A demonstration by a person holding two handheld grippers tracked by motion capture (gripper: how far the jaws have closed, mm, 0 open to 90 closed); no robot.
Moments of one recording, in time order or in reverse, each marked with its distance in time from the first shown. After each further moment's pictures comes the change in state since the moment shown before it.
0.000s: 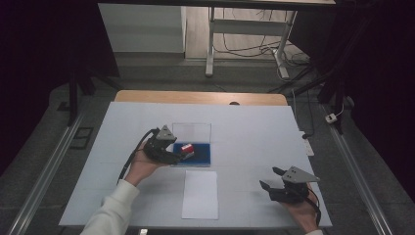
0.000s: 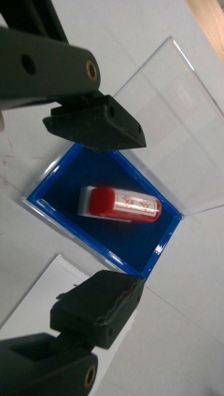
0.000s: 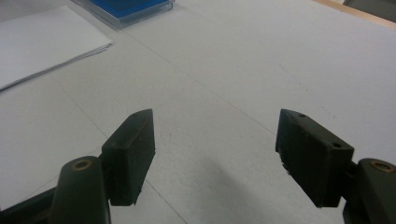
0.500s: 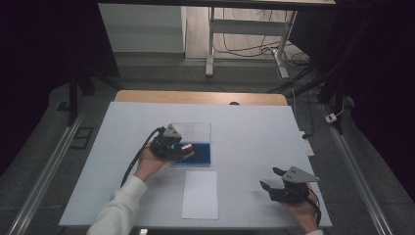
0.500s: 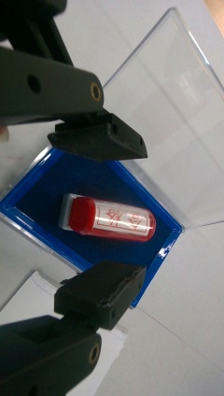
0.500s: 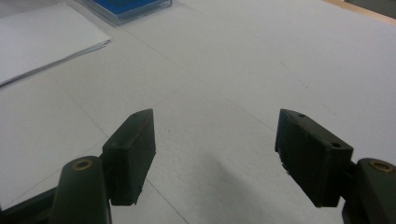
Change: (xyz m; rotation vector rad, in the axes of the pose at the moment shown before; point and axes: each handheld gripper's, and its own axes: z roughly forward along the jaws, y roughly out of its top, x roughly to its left) left arm 0.006 0.001 0.024 0.008 0.009 -0.036; right arm -0.001 -0.002 0.000 0.011 0.000 0.001
